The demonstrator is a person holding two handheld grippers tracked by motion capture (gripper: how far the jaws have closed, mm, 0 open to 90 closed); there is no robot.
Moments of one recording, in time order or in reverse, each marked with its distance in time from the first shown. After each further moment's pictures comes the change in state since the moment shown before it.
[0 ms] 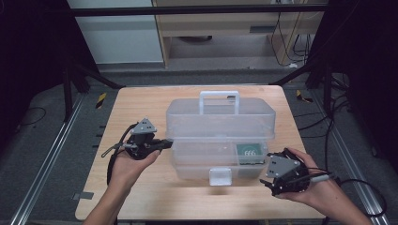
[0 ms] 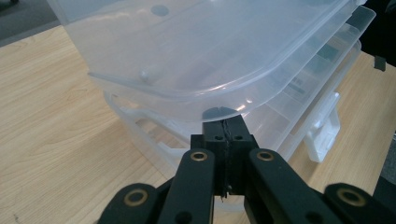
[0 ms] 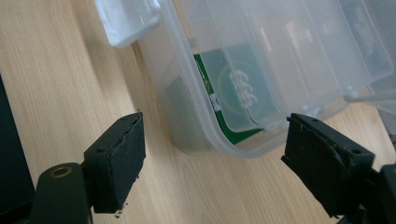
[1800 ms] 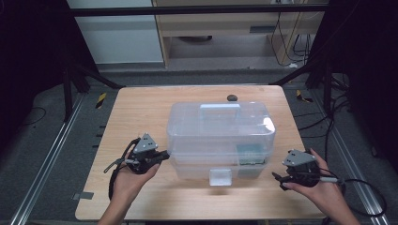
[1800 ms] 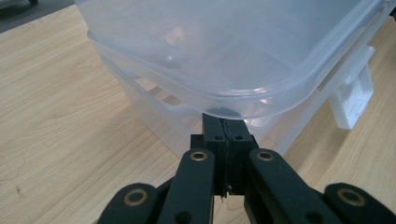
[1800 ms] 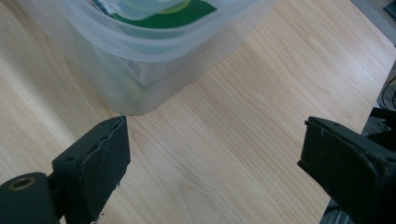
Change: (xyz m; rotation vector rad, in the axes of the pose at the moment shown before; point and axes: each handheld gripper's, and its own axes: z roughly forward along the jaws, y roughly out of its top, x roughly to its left) left arm -0.008 -0.042 0.013 0.019 0.060 0.044; right arm -0.019 -0.078 0.041 0.024 -0.133 0.349
